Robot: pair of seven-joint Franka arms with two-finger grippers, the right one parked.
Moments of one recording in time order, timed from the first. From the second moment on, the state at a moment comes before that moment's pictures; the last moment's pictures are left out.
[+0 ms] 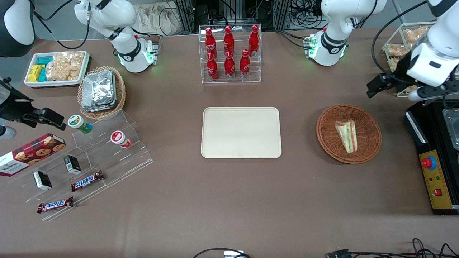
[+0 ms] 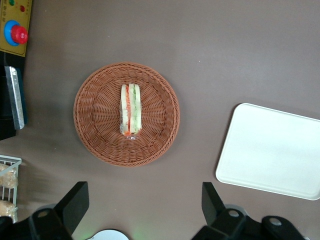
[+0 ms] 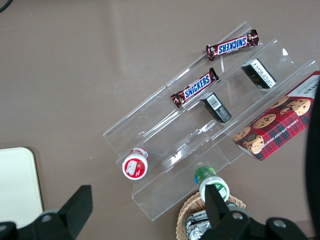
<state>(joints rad) -0.02 -0.15 -0.07 -1.77 -0.04 1.58 -0.29</state>
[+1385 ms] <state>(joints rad) -0.01 0.15 0.01 -2.32 0.00 2.40 -0.25</state>
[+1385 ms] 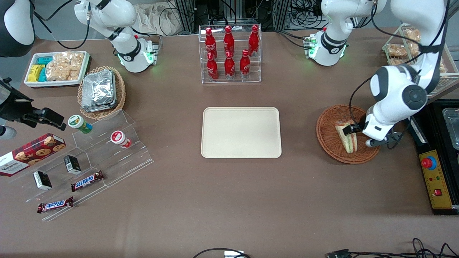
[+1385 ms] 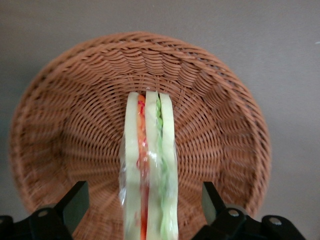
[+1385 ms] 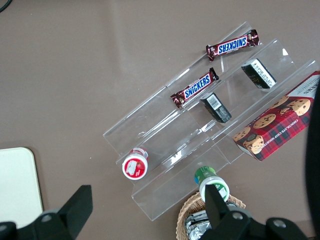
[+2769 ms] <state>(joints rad) -0.01 0.04 0.00 -2.21 0.01 2.09 -0.25</state>
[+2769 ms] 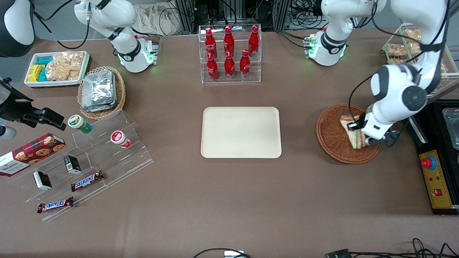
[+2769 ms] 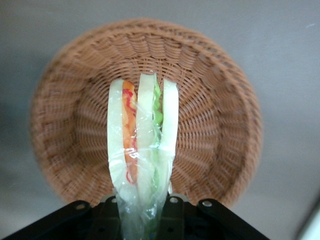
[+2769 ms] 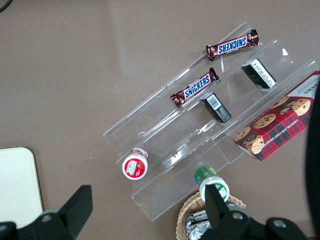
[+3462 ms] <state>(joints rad) -0.03 0.03 -0.13 -1.56 0.00 1.40 -0.23</state>
